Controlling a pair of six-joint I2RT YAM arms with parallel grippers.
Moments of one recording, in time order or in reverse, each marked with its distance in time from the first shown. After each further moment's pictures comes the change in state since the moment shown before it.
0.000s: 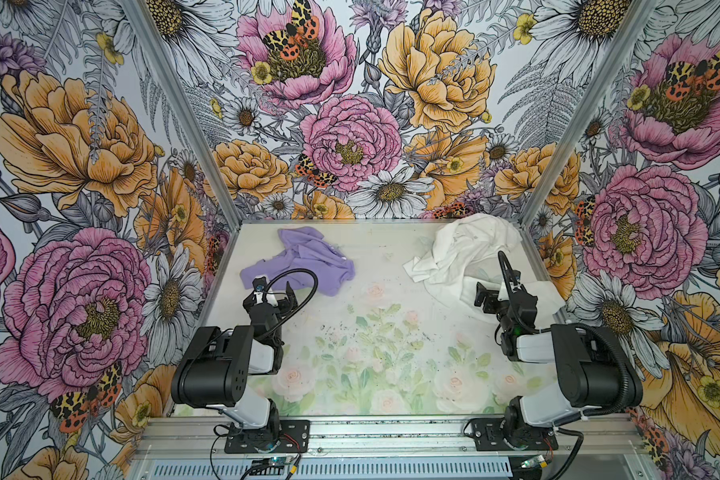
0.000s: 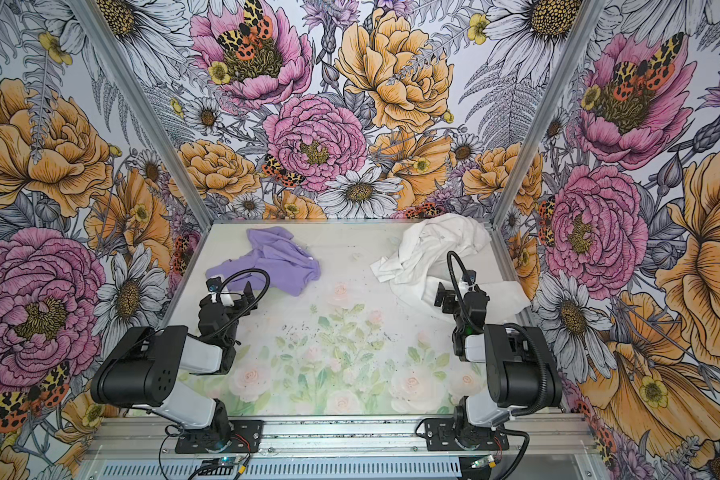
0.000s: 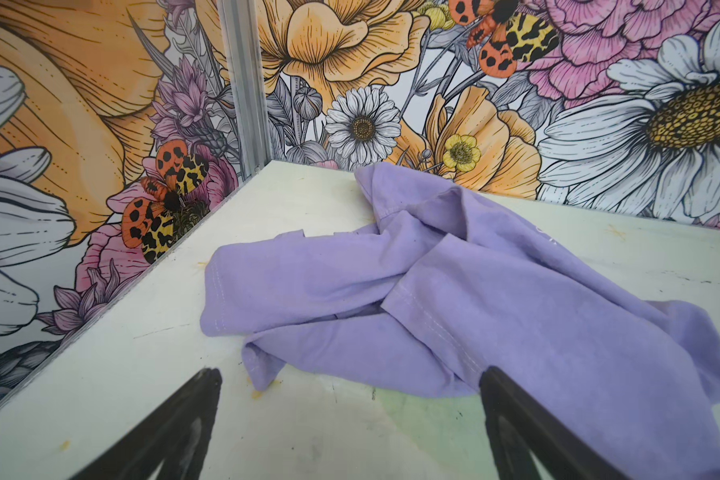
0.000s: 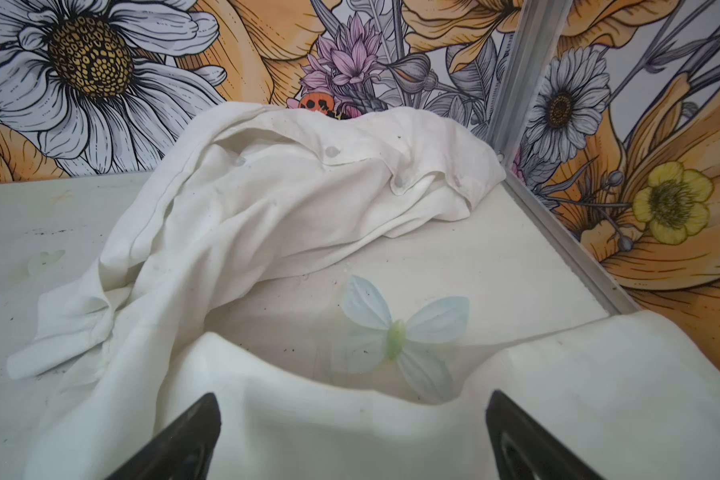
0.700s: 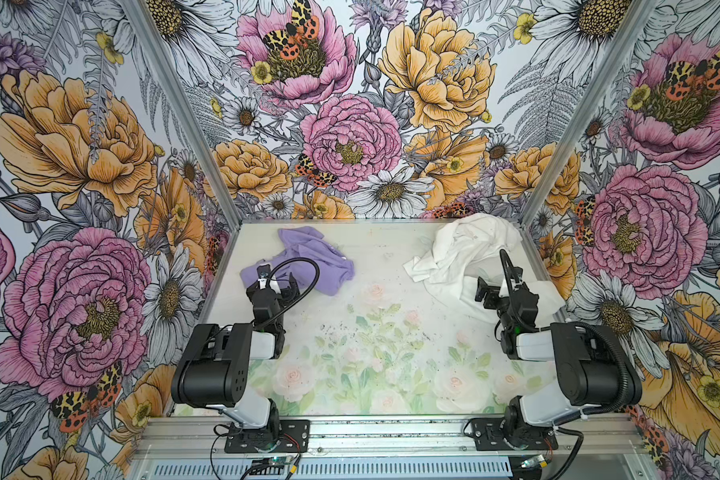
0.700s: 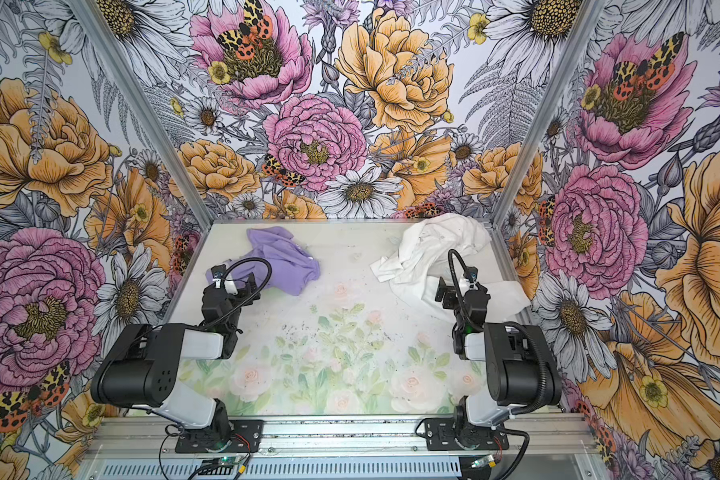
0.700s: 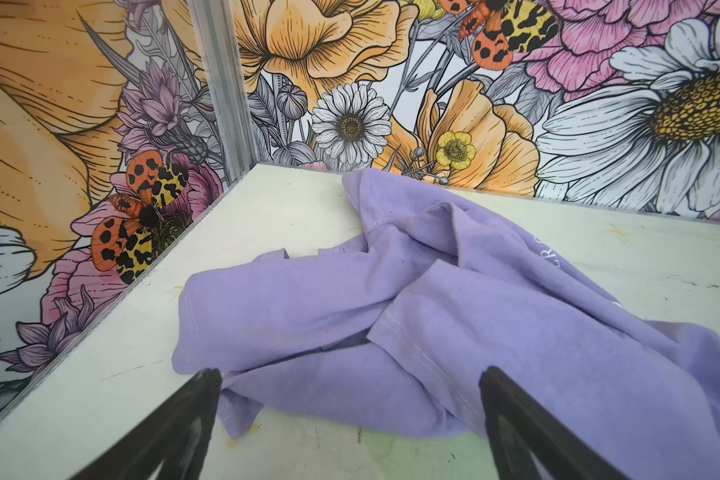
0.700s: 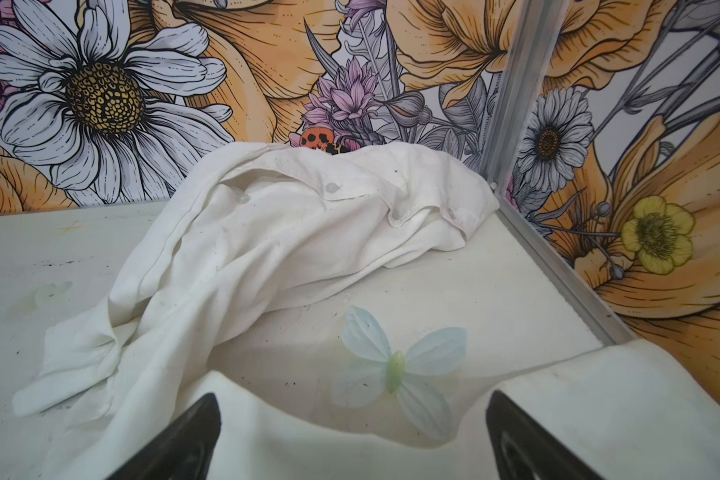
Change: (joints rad) left arm -0.021 -0.002 0.122 -0.180 -0.002 0.016; right arm 0.001 0.000 0.013 0.055 0.026 0.009
